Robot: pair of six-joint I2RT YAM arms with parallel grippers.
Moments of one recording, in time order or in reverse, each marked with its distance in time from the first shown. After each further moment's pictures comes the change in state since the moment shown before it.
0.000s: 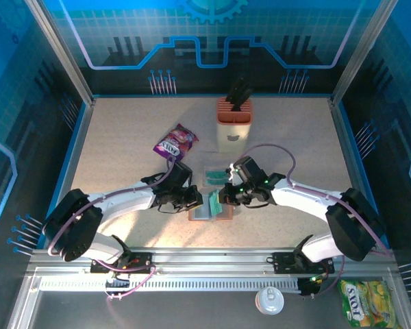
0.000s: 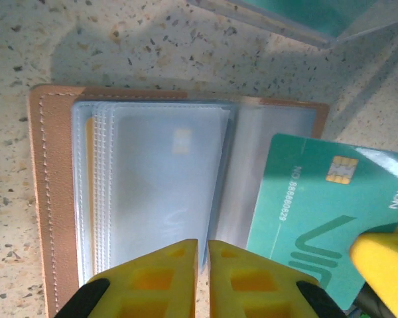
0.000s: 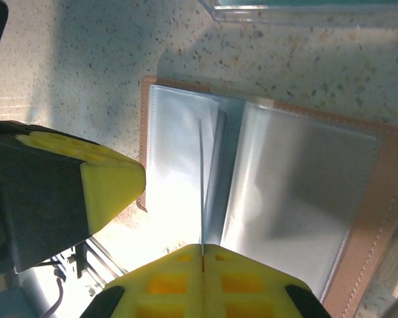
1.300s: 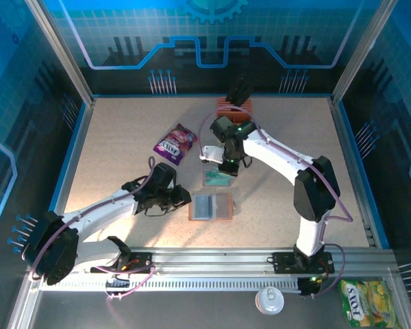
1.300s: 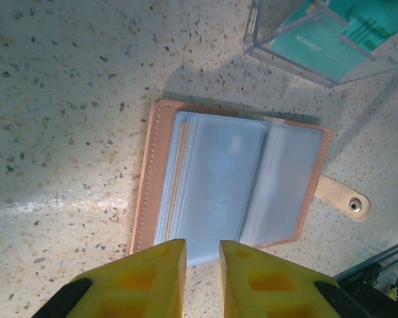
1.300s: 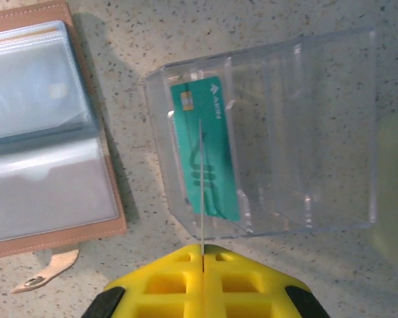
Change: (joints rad) left arm 0.102 -0.213 -0.090 -0.094 -0.041 0.014; right arm -0.049 0.485 0.888 -0.785 0.360 -1.430
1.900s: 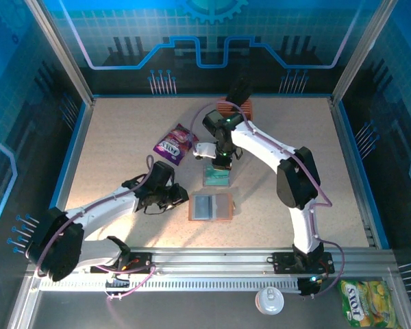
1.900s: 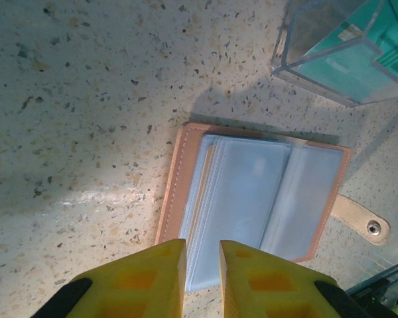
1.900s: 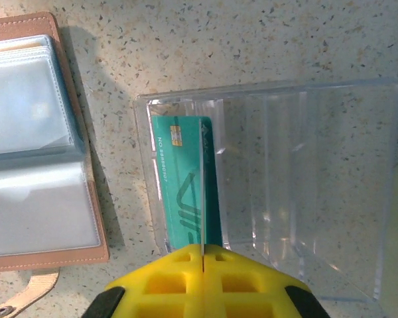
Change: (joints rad) left arm 0.037 0.058 0.000 0.020 0.005 0.012; right arm -0.002 0.168 0.160 -0.078 -0.040 -0.055
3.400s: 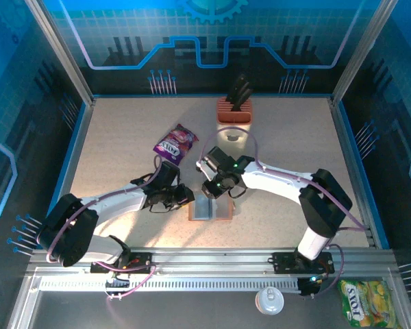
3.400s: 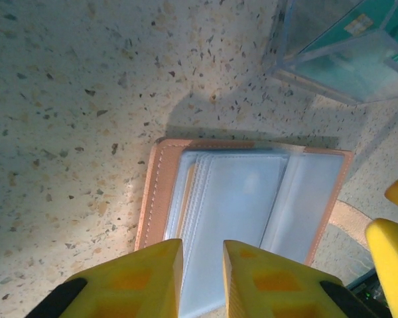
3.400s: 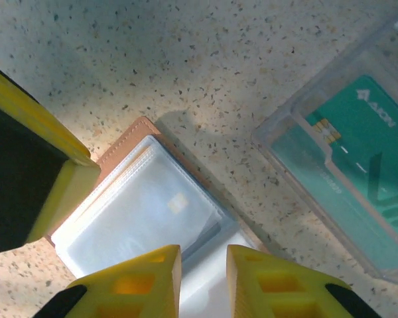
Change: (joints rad) left arm -0.019 0.110 0.000 0.119 0.053 -0.004; right arm 0.193 -0.393 -0.692 0.636 -0.006 0.982
